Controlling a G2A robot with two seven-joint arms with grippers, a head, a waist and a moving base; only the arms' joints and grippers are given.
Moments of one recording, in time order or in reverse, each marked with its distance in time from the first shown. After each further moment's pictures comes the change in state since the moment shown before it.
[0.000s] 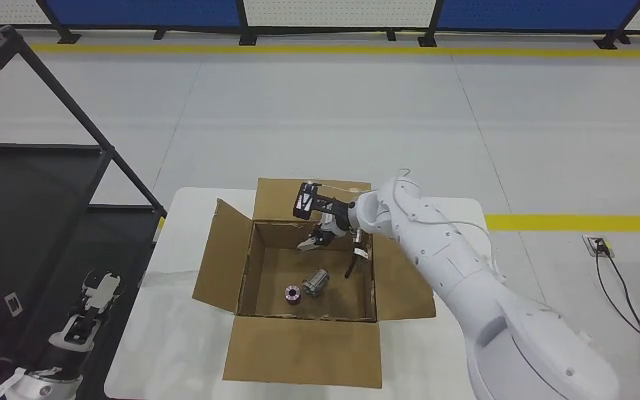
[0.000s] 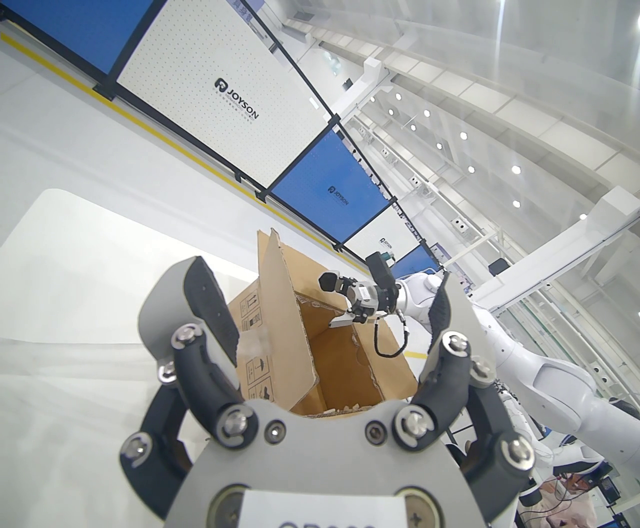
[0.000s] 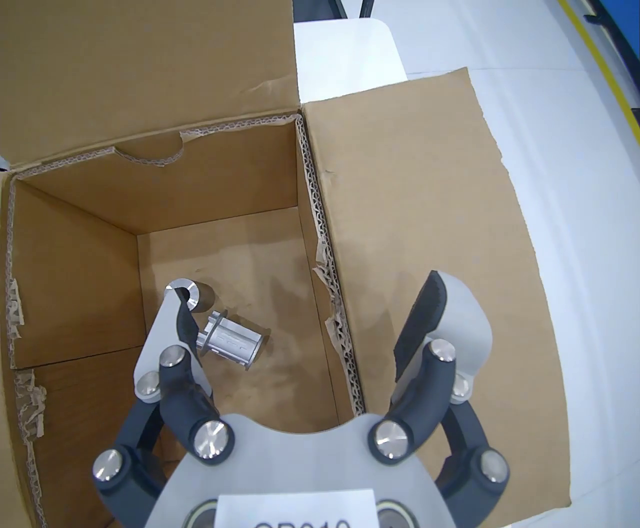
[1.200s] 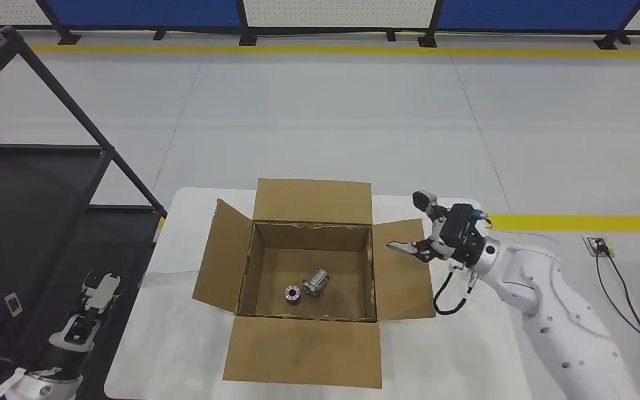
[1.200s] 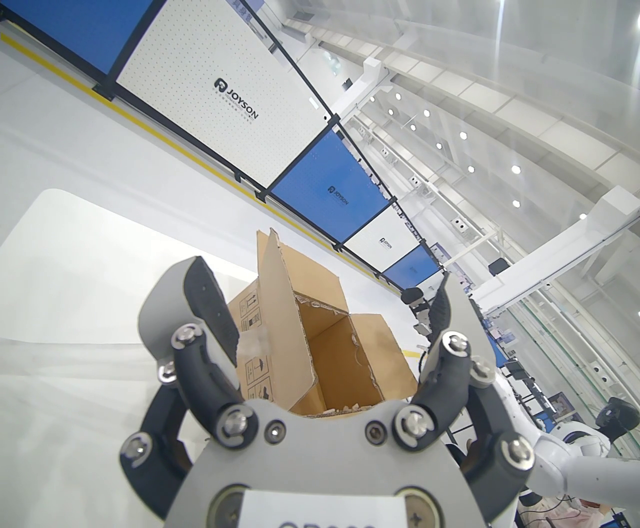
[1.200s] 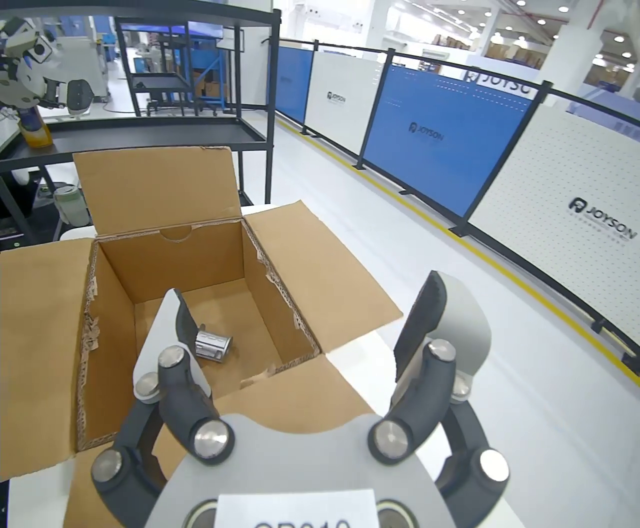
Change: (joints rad) left arm 0.000 0.000 0.000 0.000 0.000 0.000 0.000; right arm -0.830 0.616 0.822 -1.123 -0.168 0.151 -0.239
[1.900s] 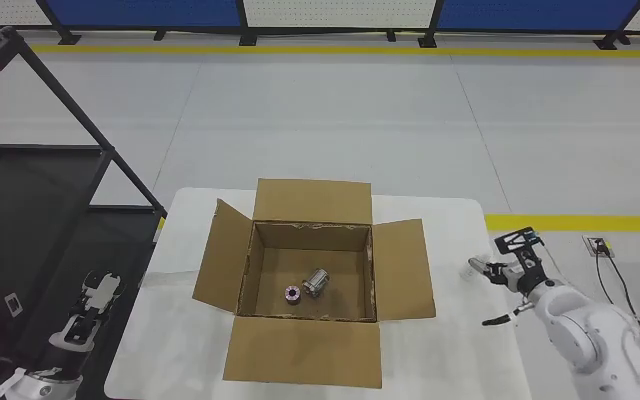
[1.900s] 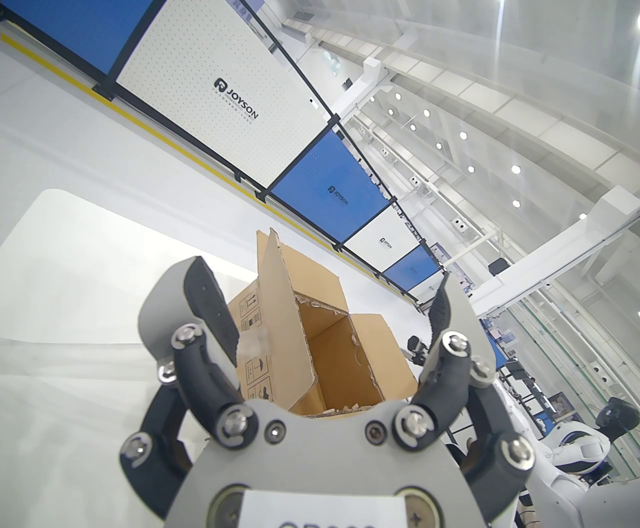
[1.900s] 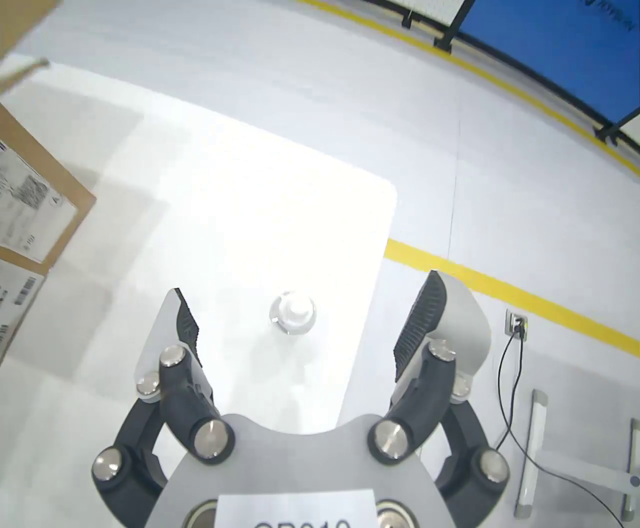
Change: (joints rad) left arm 0.000 0.000 0.000 0.000 0.000 0.000 0.000; right arm -0.256 0.034 0.268 -0.023 0.030 0.461 0.615
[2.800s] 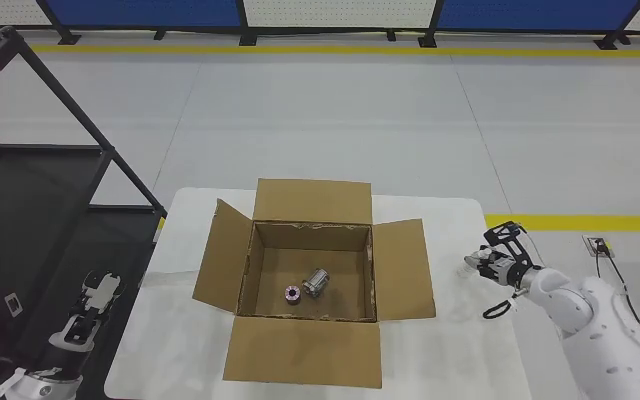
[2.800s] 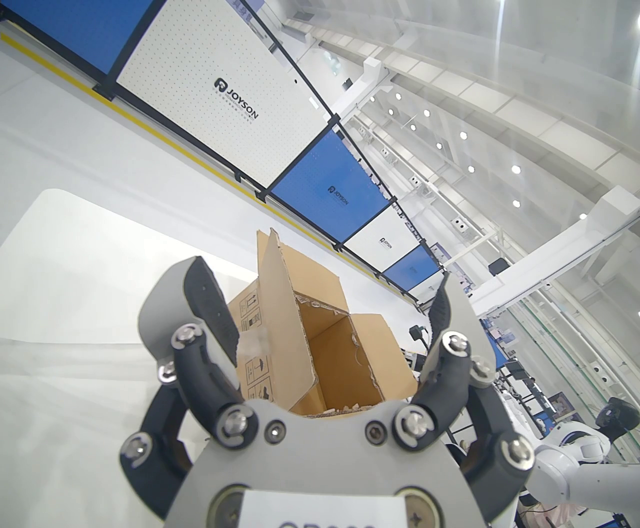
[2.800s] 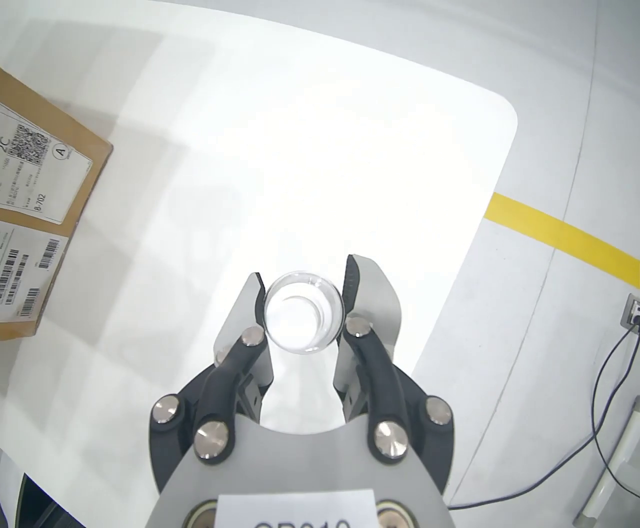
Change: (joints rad) left arm 0.000 0.000 0.000 0.000 0.000 0.000 0.000; right arm 0.258 -0.014 -0.114 0.366 0.163 -0.237 0.058
